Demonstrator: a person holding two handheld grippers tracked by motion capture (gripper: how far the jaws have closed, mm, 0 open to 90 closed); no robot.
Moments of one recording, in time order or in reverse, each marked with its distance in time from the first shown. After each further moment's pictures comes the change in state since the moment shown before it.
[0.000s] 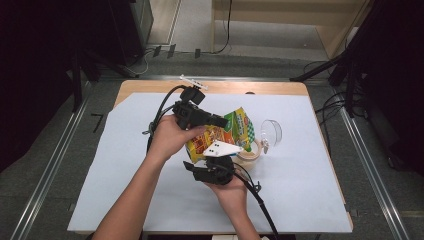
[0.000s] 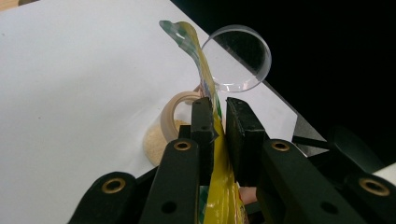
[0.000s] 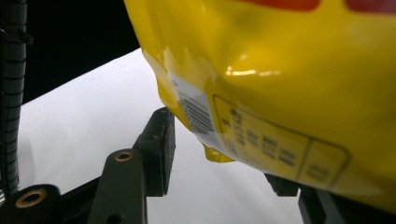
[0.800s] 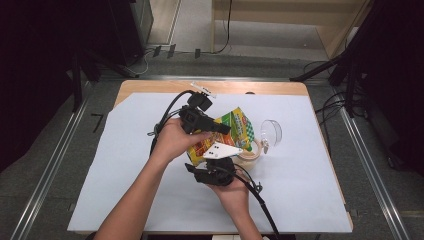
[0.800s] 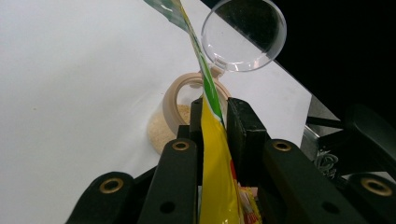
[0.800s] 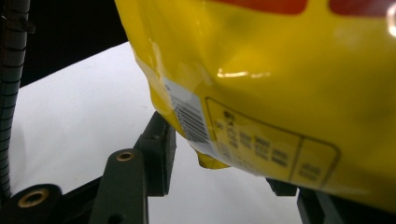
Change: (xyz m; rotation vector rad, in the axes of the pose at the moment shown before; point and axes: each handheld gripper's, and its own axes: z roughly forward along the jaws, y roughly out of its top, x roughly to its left) left arm -0.001 -0.004 0.020 0.079 0.014 0.047; right arm 0.000 -0.004 -0.001 0.027 -0.013 -0.045
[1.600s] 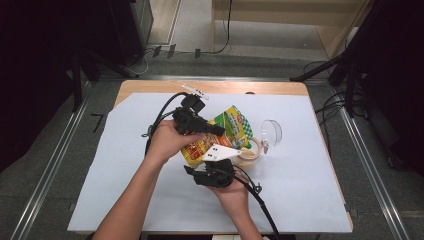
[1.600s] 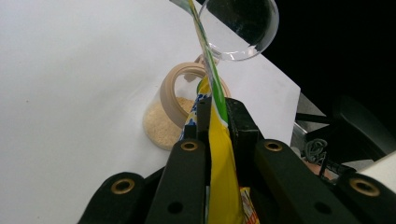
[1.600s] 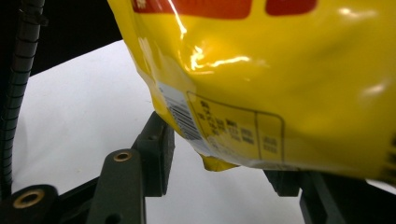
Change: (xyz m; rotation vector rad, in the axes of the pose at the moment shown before) left arm 0.011 -0.012 -0.010 -0.010 -0.051 -0.003; right arm 0.002 -0.004 0.003 0.000 0.017 -0.024
